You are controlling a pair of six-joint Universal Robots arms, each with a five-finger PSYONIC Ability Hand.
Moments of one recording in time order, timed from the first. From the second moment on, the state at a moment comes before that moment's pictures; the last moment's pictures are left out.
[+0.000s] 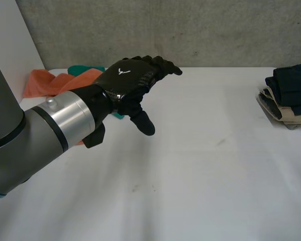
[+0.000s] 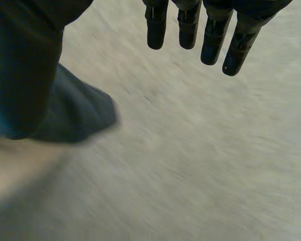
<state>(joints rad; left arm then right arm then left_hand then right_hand) 4.16 -1.74 -1.37 3.03 -1.15 3.17 0.86 -1.05 1.27 -0.48 0.76 2.80 0.24 0.23 0.24 0.23 0.05 0.20 0.22 0.22 0.24 0.06</state>
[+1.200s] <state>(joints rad) 4.62 -2.49 -1.05 3.29 -1.18 3.68 1.83 -1.33 1.91 -0.50 1.15 2.58 0.77 0.77 0.77 0.77 0.59 0.20 0.22 0.22 0.24 0.06</state>
